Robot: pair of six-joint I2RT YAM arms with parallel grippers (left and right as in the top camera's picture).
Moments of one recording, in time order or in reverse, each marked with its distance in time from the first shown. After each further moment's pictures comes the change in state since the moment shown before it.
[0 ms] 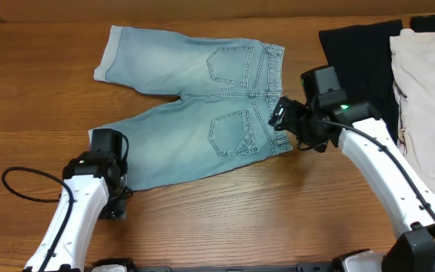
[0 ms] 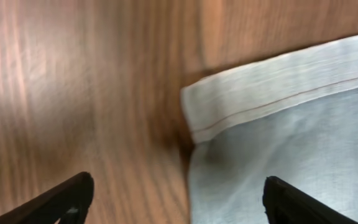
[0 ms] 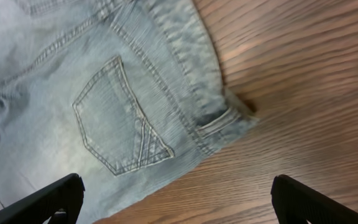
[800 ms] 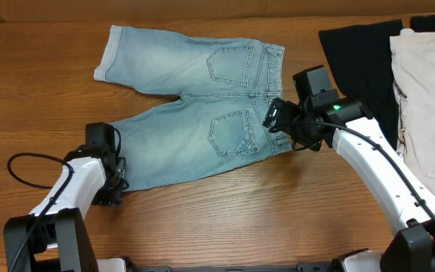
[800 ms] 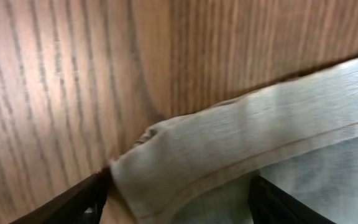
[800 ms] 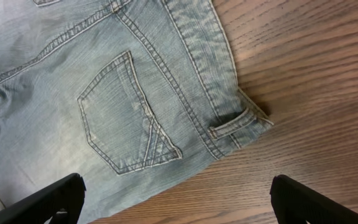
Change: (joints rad) left arm 0.077 0.234 0.000 0.221 0.026 0.137; right arm 0.020 0.012 0.000 0.028 0.000 -0.010
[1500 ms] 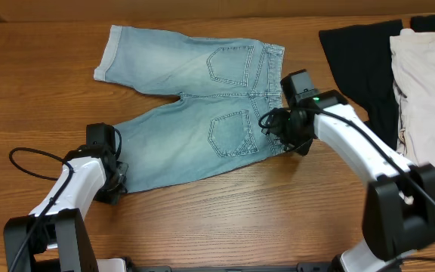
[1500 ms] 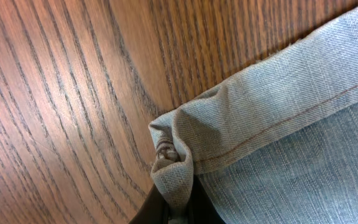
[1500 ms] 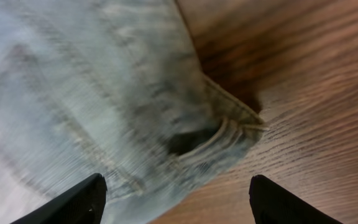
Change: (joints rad) left arm 0.000 0.000 0.003 -0.048 0.003 0.220; right arm 0.000 0.223 0.000 0.009 0.000 0.107
